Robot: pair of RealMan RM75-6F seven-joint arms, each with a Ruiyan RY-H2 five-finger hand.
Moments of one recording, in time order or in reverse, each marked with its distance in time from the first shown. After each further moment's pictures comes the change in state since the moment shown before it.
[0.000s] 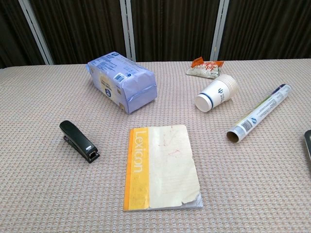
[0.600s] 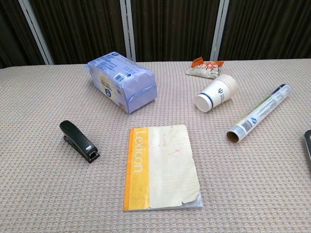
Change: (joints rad) left arm -0.088 -0.040 -0.039 0.025 -0.079 -0.172 0.074; right arm 0.053 0.003 0.037 -0.027 0.063 -0.084 0.018
